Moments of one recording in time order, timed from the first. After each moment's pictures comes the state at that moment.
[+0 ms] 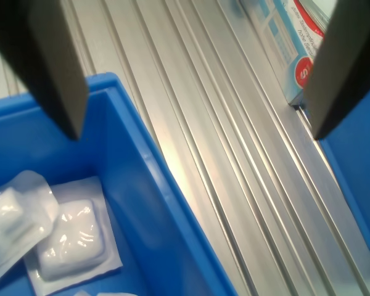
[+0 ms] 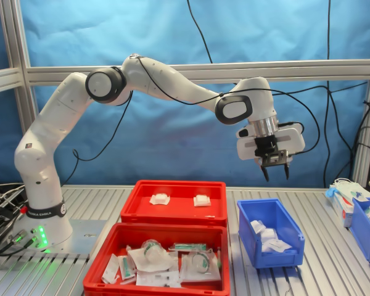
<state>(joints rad) 0.36 0.68 -0.46 -1.32 0.11 2.24 2.73</state>
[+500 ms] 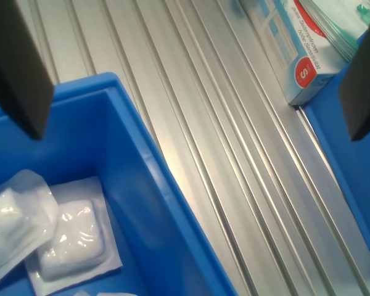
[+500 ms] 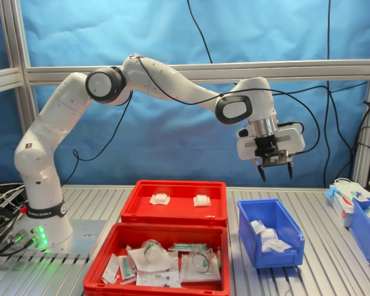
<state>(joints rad) 0.36 0.68 -0.46 -1.32 0.11 2.24 2.73</state>
